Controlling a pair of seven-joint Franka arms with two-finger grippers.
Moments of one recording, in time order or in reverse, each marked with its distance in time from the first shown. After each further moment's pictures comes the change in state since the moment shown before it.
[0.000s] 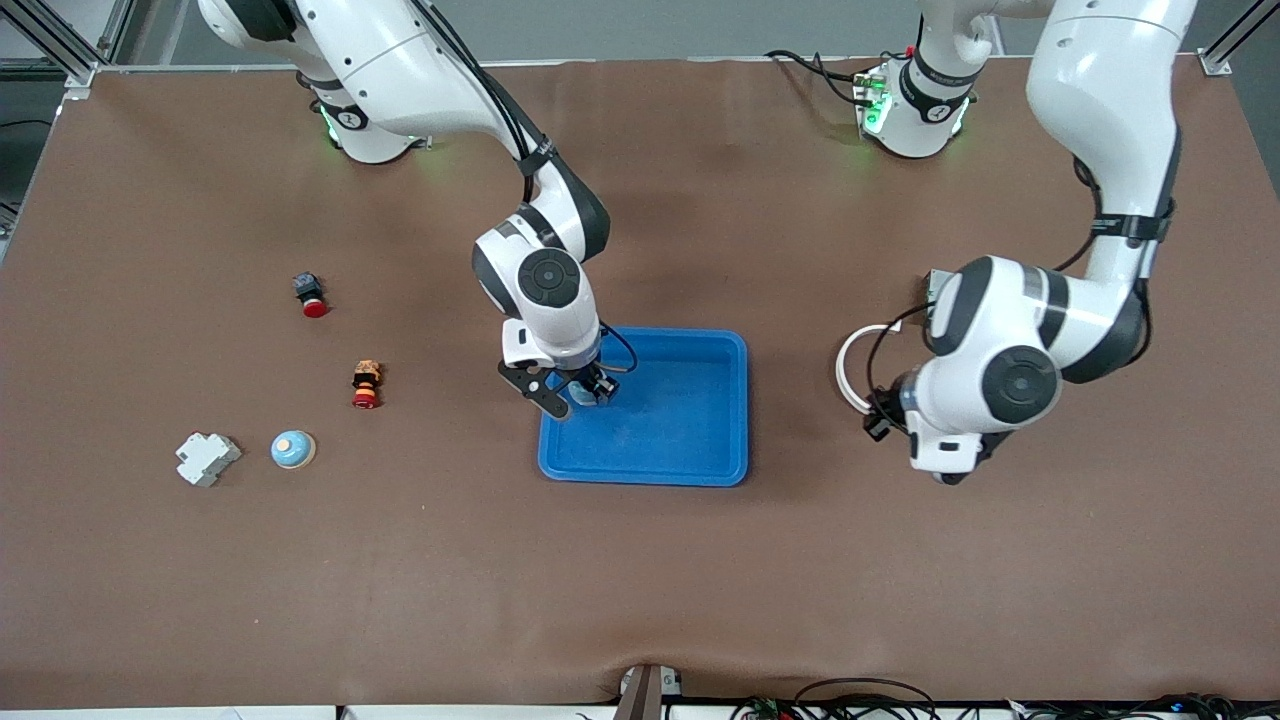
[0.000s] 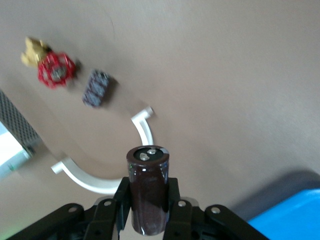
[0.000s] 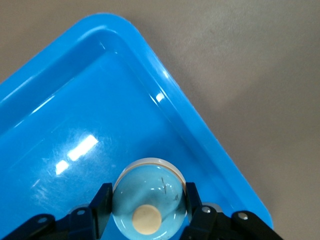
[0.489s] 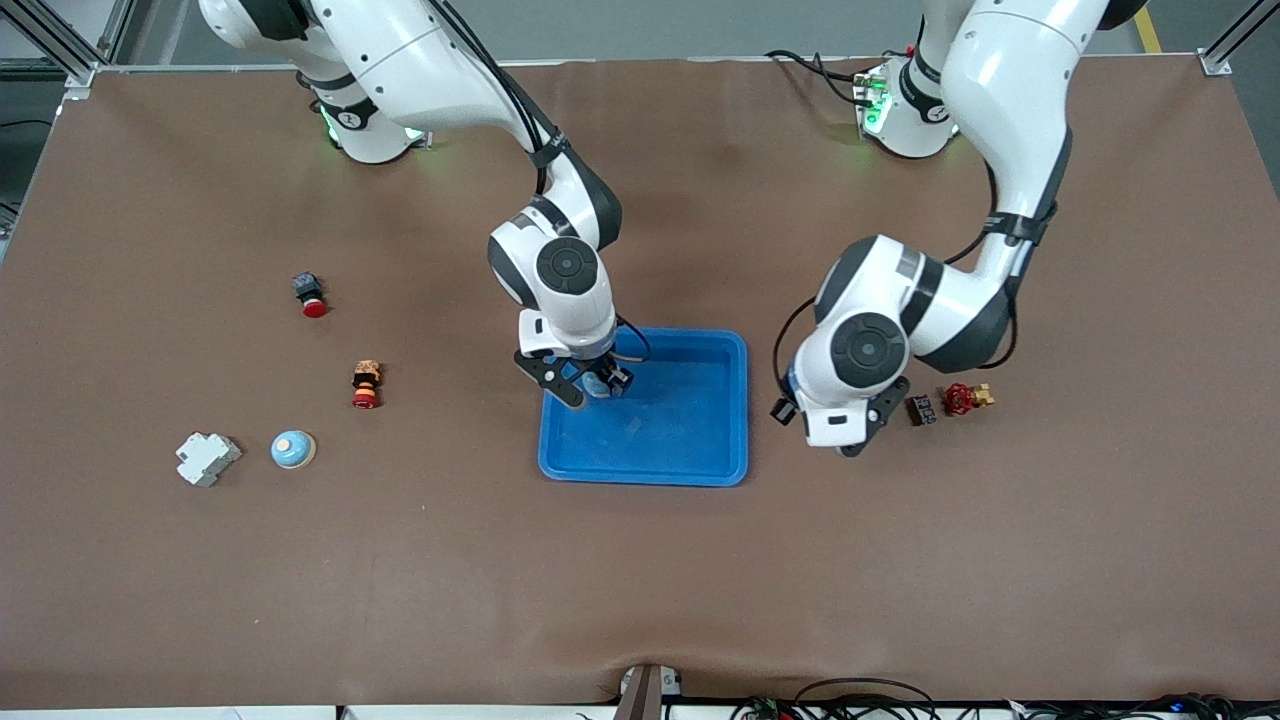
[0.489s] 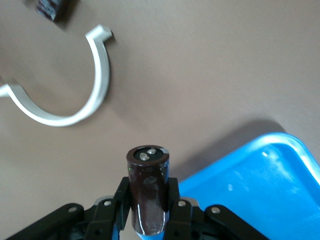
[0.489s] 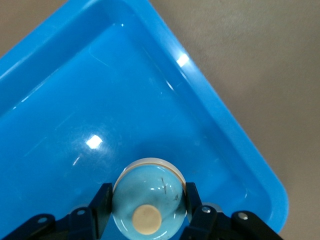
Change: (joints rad) left arm -0.173 0.054 -0.002 0.053 0.000 0.041 -0.290; right arm 0.036 0.011 0.000 0.000 0.000 0.022 0.044
